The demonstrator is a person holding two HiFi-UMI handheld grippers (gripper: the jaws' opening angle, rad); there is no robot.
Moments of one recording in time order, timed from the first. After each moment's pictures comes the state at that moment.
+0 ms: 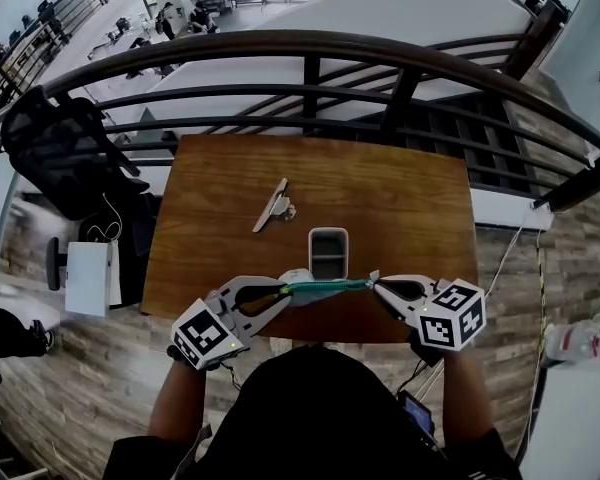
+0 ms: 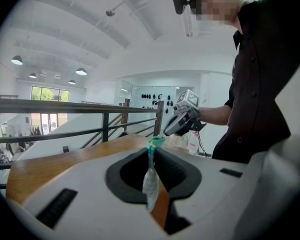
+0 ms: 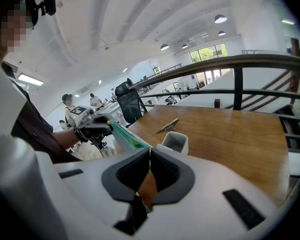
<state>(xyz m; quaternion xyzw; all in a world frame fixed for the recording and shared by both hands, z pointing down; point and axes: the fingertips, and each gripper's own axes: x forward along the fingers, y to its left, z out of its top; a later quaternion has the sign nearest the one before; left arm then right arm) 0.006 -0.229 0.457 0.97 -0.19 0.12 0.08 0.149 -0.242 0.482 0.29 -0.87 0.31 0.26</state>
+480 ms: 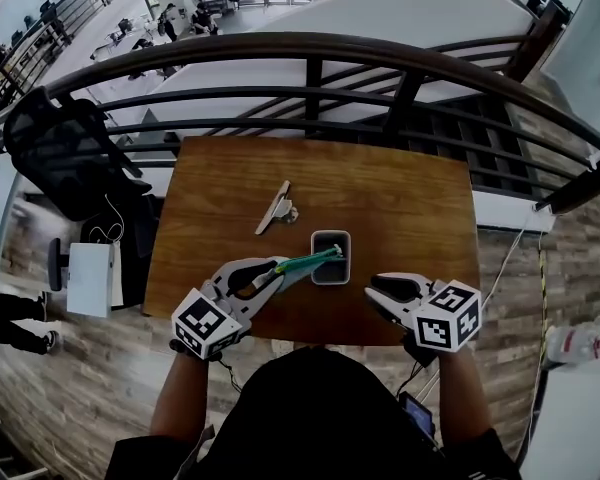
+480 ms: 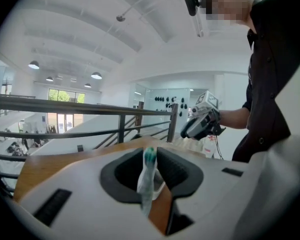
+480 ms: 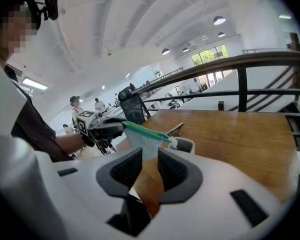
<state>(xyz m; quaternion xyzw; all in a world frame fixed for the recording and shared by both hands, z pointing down) -0.016 -0.272 0.461 0.95 -0.28 0.10 0.10 0.134 -0.249 0.474 0.28 -0.88 0.31 0.22</state>
